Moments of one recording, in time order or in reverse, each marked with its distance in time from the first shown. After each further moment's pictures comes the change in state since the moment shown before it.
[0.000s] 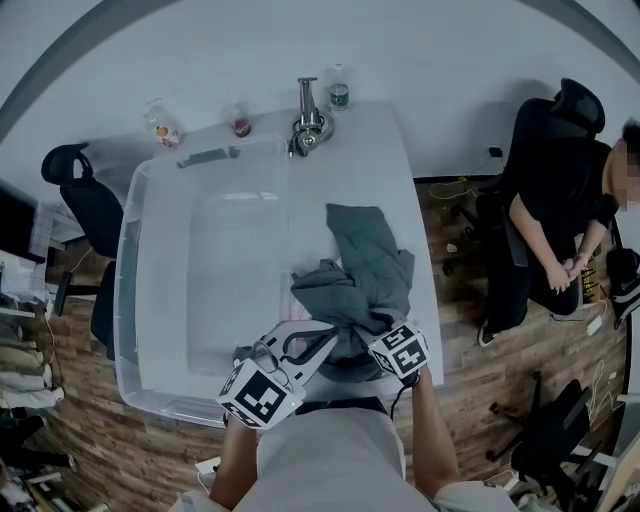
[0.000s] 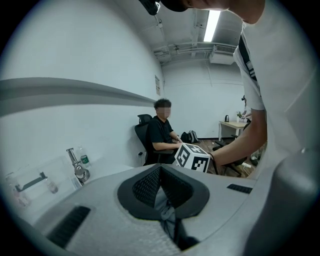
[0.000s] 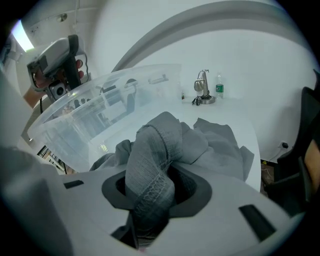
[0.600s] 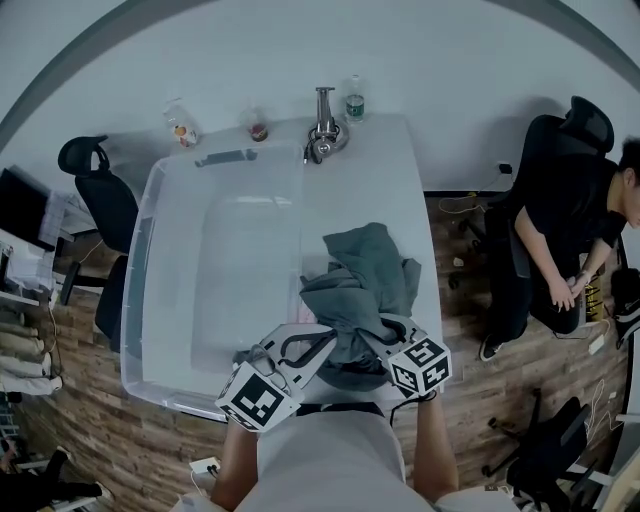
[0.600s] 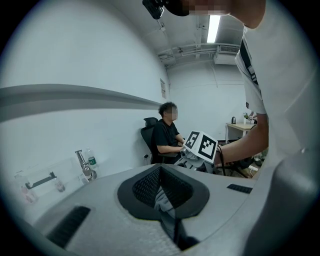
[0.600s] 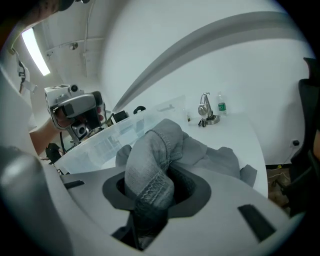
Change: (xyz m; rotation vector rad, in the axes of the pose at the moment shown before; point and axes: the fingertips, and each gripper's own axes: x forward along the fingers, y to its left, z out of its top) left arm -0.020 -0.002 0.008 -0.013 -0.026 0.080; right arm -0.059 0.030 0.056 0.053 -0.265 0.118
